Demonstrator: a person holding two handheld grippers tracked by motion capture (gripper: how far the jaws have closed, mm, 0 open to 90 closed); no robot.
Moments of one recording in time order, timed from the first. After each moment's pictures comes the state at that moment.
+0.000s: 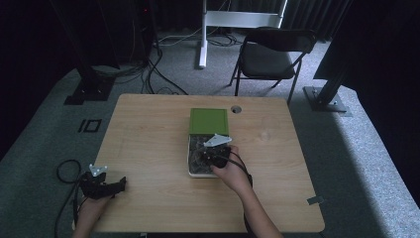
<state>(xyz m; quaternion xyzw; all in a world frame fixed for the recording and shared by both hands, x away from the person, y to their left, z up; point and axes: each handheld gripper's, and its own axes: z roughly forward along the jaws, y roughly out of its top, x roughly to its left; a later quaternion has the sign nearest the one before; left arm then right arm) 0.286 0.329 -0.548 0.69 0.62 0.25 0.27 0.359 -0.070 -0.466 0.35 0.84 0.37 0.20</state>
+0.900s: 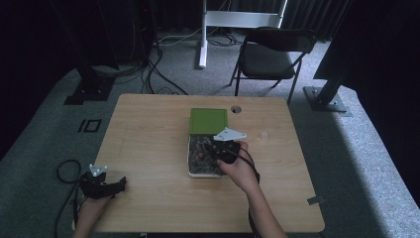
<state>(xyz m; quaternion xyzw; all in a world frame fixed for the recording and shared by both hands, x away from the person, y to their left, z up) 0.286 0.329 -0.548 0.69 0.62 0.25 0.27 0.353 -0.091 -0.434 0.35 0.80 0.44 0.19</state>
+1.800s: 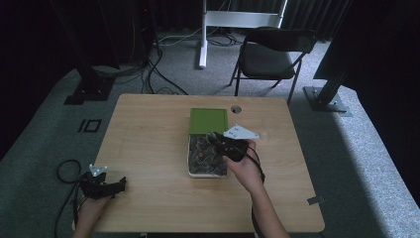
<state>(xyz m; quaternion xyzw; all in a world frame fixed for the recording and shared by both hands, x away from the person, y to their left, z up) 0.286 0.329 -0.548 0.69 0.62 0.25 0.27 0.350 -0.109 -0.420 0.35 0.76 0.51 0.21</state>
